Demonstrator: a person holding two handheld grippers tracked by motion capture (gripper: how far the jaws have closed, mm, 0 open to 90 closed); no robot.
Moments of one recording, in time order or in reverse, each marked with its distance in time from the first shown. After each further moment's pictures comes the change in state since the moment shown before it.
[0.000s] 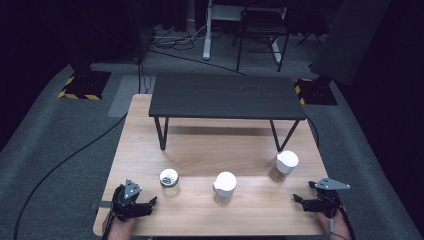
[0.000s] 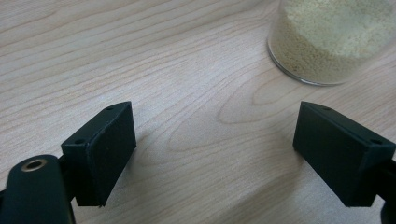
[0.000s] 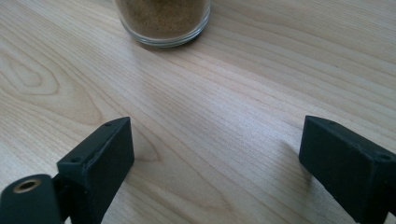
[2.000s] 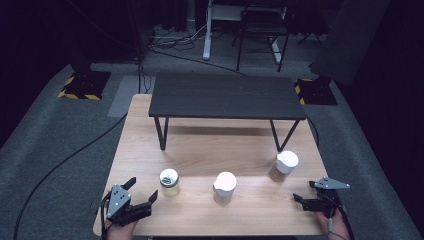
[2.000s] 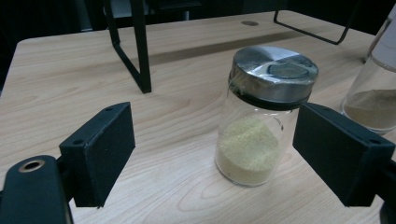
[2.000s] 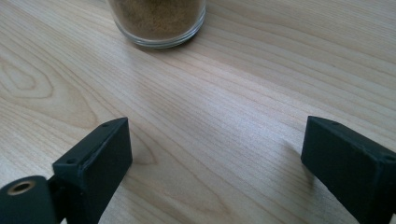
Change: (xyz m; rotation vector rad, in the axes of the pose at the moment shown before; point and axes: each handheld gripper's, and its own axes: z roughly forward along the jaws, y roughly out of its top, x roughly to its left) left arm -0.020 -0.046 -0.034 -0.429 -0.027 -0.031; right arm 0.001 0.002 0.001 0.005 -0.012 0.012
